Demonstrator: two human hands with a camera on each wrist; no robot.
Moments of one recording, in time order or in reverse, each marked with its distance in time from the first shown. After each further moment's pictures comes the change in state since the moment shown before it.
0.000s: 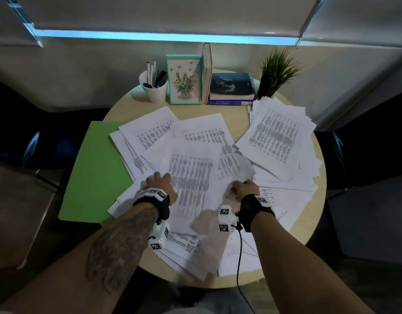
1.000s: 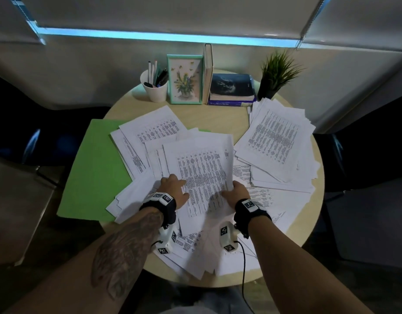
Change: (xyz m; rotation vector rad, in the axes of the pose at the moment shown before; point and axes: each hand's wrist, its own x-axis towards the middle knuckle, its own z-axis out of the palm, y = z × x) left_hand -0.014 0.024 0.012 -0.160 0.045 0.203; right_hand -0.021 0.000 0.003 -0.381 -0.185 -0.218
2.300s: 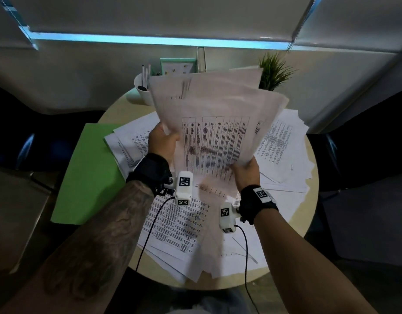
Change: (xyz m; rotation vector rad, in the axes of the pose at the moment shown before) left_hand 0.007 0.061 -0.127 -1.296 0.521 0.019; right_hand -0.016 -0.044 -0.053 0.565 0.306 -0.257
